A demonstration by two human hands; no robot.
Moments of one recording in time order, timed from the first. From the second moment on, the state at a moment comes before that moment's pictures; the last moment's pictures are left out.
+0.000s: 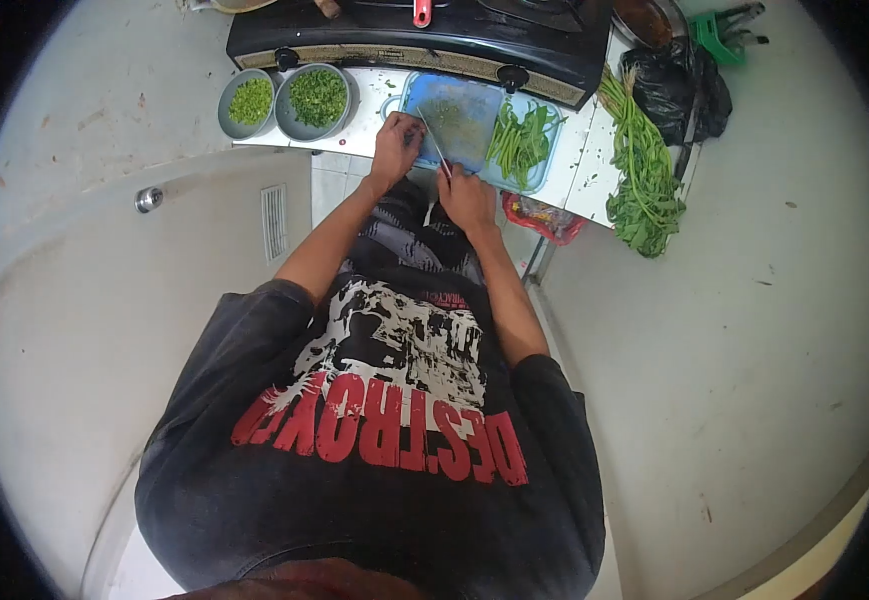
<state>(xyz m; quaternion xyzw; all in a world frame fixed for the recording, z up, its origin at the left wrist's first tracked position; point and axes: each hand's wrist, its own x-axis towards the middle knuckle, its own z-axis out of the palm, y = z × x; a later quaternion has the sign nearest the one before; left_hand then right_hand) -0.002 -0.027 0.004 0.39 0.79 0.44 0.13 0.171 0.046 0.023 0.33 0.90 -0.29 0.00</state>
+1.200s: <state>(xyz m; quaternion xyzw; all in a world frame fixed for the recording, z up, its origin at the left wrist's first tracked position) 0.000 -0.032 -0.007 0.36 0.81 0.44 0.11 0.130 0.048 0.033 0.33 0.90 -0.26 0.06</state>
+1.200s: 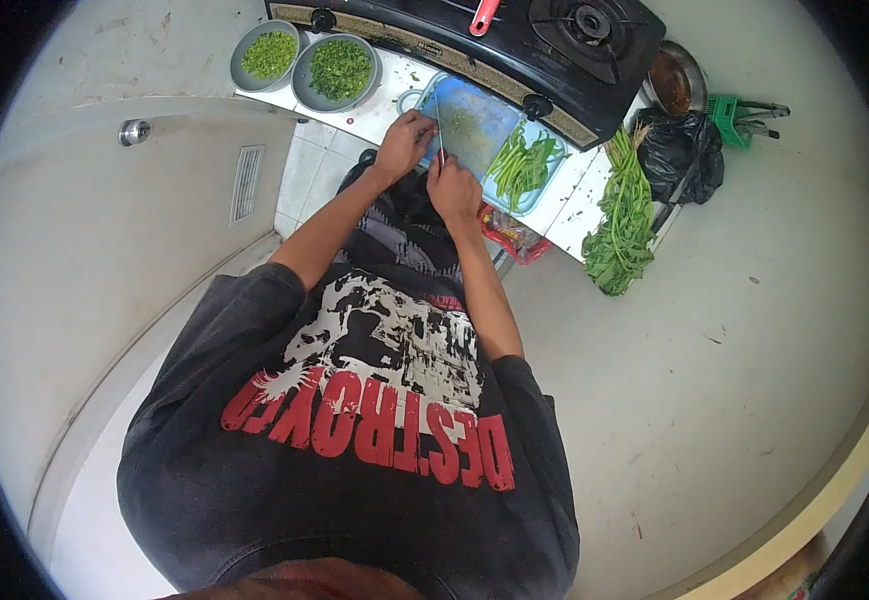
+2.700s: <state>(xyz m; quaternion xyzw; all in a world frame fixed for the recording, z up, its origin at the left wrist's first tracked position) -0.002 -0.037 0.001 0.41 0.80 0.42 0.11 0.147 0.048 0.031 0.36 0.88 -0.29 0.05</state>
